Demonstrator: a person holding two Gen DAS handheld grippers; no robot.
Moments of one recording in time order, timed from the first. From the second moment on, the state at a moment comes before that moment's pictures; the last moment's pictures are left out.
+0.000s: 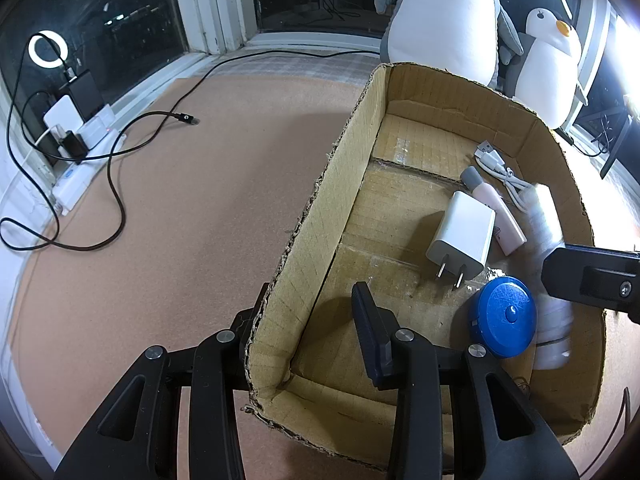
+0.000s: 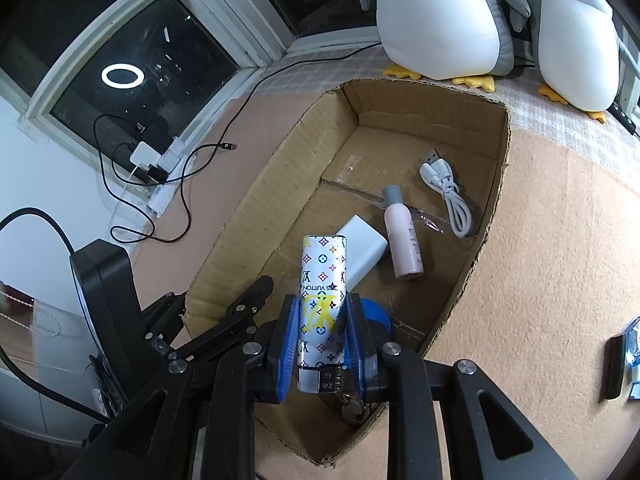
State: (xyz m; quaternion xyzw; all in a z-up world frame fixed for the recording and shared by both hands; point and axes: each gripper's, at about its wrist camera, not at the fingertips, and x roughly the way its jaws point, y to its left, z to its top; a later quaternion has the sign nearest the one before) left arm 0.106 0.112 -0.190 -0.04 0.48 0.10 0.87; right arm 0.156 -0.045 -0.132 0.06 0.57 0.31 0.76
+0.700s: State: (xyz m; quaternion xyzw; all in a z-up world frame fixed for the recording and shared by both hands) left arm 0.105 0.111 -0.191 -0.04 0.48 0.10 0.87; right arm 0.153 -0.081 -0.113 0.06 0.54 0.29 0.79
